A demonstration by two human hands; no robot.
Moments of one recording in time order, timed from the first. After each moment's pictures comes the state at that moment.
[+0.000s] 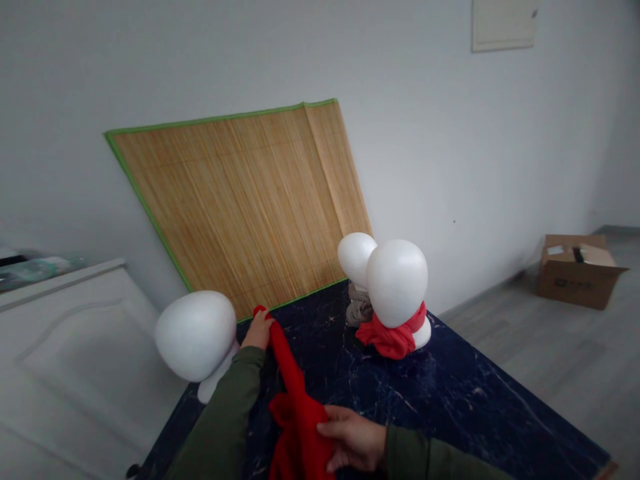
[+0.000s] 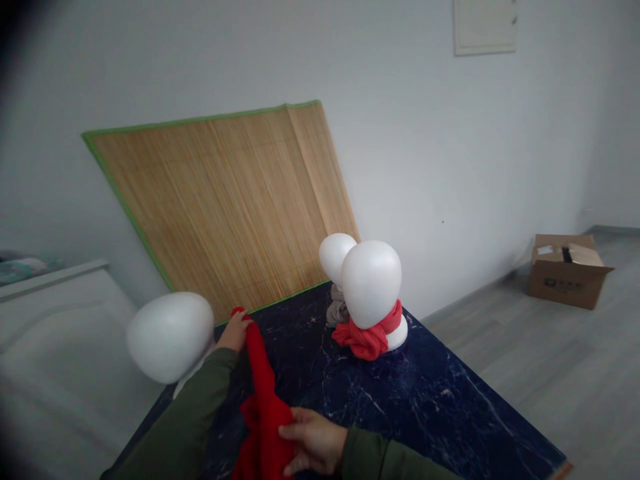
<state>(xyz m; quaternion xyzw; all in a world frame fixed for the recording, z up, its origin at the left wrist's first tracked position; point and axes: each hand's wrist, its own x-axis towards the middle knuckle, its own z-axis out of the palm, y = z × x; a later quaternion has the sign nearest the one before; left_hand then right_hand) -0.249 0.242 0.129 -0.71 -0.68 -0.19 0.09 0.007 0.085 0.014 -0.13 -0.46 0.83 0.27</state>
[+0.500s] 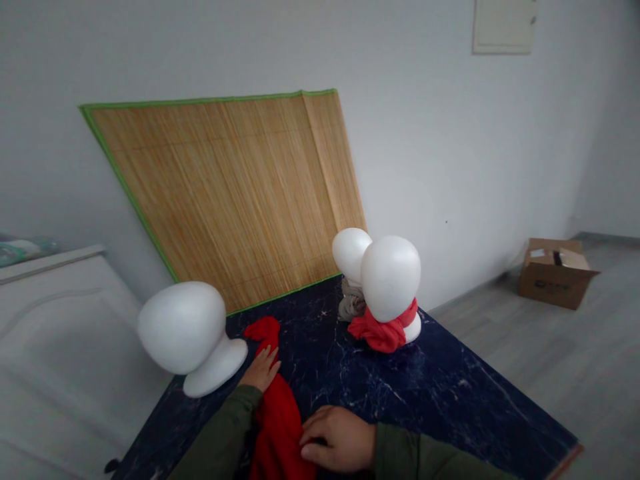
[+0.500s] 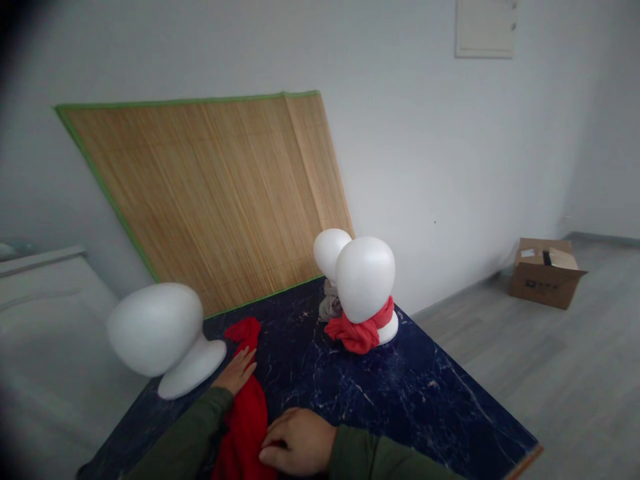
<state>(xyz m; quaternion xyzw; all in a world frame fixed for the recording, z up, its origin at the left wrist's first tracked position) -0.238 0.185 0.034 -0.73 -0.68 -0.06 0.02 0.018 0.080 0.024 -0.11 -0.89 0.30 0.32</state>
